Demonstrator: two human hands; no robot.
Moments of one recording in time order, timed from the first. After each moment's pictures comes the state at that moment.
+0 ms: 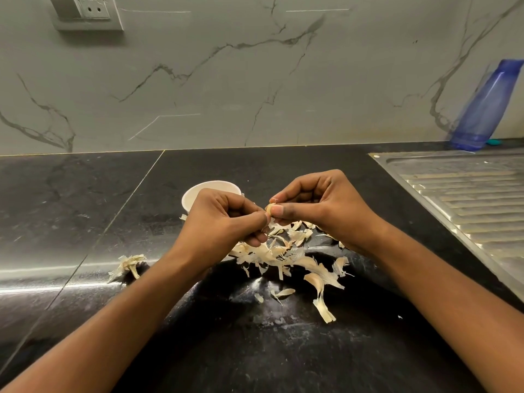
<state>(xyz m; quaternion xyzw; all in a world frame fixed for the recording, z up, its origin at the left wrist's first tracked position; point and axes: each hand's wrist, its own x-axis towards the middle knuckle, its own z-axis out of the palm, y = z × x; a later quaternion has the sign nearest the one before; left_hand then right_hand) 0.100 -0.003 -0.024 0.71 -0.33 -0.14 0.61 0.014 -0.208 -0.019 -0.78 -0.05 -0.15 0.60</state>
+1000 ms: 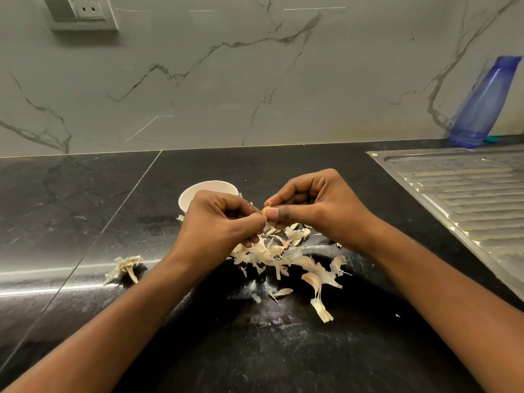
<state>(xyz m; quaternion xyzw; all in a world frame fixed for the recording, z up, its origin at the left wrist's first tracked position) 0.098 -0.004 -0.028 0.72 -0.35 -0.08 0.59 0.014 -0.206 -0.018 -0.79 -0.07 -0.14 0.59</state>
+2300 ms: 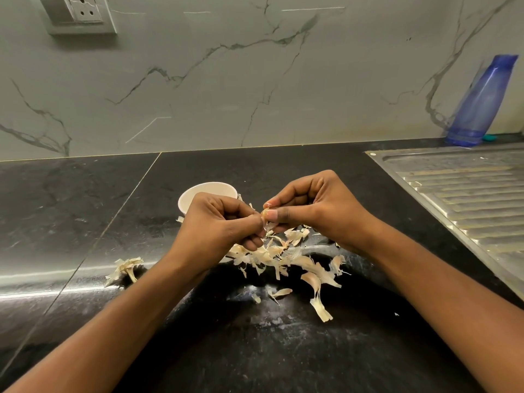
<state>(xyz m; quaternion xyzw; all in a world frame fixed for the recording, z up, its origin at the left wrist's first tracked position) 0.099 -0.002 -0.026 0.71 -0.33 -0.15 0.61 0.013 -0.205 -0.017 -0.78 -0.04 -0.12 0.61</state>
